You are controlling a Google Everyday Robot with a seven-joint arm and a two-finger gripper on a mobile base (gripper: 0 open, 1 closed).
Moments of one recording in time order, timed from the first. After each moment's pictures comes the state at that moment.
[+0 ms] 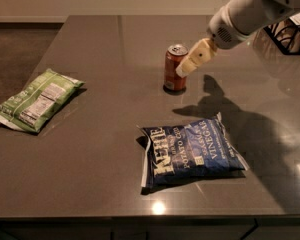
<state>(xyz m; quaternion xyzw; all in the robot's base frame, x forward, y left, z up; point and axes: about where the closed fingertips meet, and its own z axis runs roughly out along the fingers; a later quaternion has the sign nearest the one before) 0.640 -0.133 0.940 -0.45 0.83 0.07 0.33</state>
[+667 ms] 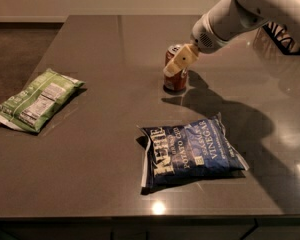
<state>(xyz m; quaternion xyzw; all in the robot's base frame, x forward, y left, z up) 0.665 -0.097 0.914 -0.46 0.82 0.09 0.34</state>
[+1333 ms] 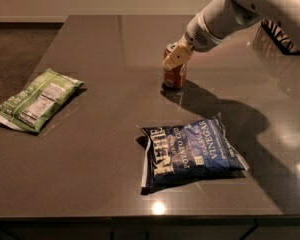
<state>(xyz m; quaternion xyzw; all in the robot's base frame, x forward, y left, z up) 0.663 -0.079 0.916 -0.48 0.80 0.11 0.33</state>
